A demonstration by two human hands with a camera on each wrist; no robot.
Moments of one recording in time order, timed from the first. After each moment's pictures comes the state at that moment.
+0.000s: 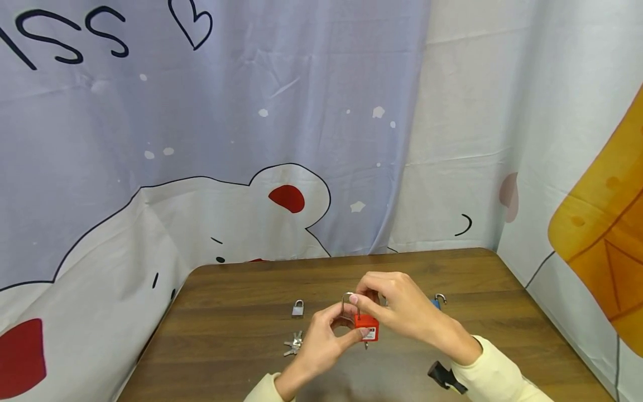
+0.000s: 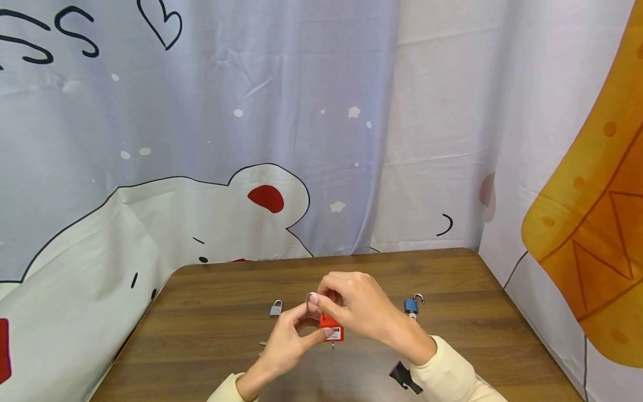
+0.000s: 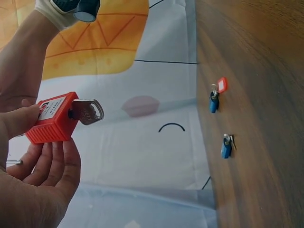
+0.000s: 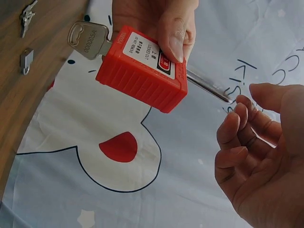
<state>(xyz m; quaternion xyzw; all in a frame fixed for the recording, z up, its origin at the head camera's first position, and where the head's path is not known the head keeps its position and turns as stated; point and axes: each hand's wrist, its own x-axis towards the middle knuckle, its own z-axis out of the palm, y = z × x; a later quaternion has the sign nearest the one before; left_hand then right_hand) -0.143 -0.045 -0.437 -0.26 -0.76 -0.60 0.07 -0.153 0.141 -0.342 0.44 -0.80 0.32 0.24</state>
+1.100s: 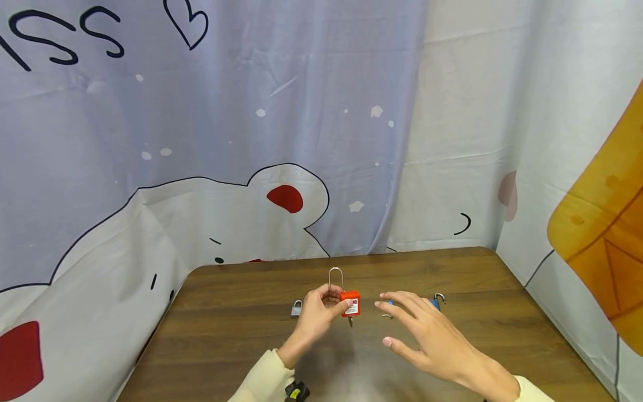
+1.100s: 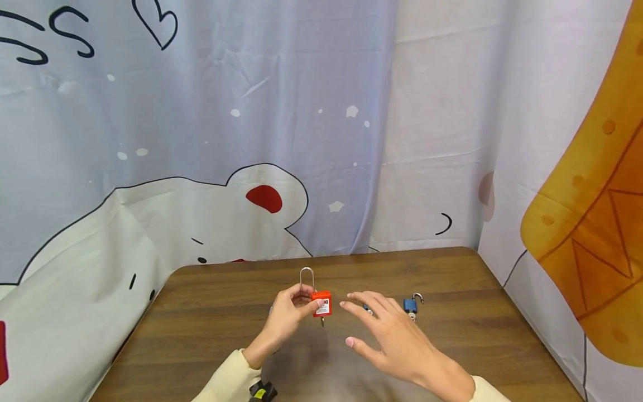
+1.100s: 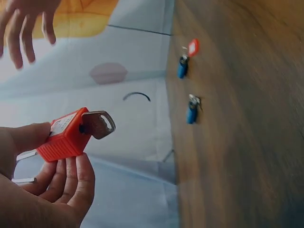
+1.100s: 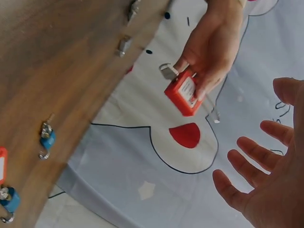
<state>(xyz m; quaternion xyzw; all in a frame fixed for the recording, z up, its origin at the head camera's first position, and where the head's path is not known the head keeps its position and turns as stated) -0.201 -0.053 -0.456 -0.12 -0.78 -0.61 0.04 -0.128 0.195 -0.408 0.39 -0.86 0.18 0.27</state>
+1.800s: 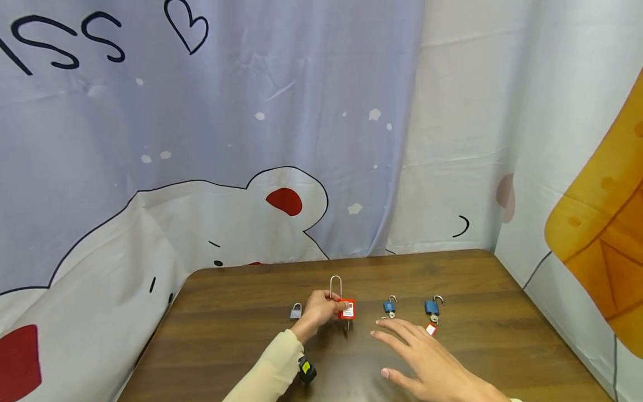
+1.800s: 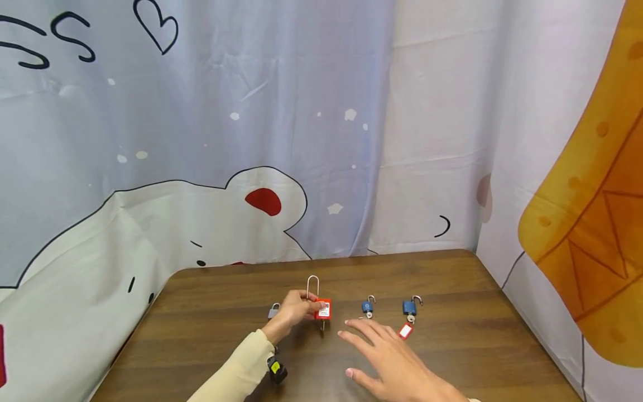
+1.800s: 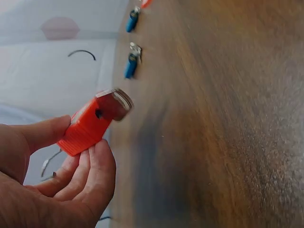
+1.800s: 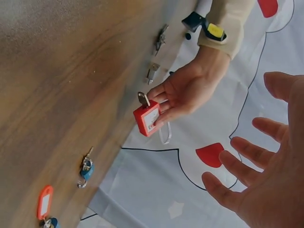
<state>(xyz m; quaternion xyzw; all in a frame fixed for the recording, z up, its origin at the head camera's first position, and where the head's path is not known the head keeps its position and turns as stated) -0.257 -0.050 -0.511 0.00 -0.79 -0.61 -0.08 -0.116 0.197 -0.454 0.41 -0.87 0.13 0.26</state>
